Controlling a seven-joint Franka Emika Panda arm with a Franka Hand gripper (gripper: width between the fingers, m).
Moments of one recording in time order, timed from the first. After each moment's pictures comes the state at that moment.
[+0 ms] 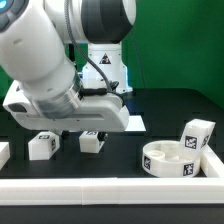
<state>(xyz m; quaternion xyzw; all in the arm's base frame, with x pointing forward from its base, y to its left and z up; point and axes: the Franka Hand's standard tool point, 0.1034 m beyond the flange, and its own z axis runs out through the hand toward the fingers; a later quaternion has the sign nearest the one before) 0.500 -0.072 0.027 -0.92 0.17 0.35 0.11</state>
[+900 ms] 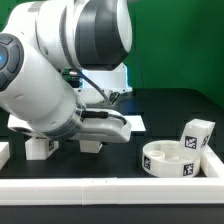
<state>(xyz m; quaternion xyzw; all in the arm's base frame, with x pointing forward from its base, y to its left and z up) 0.490 -0.064 0.013 -0.89 0.17 0.41 0.12</state>
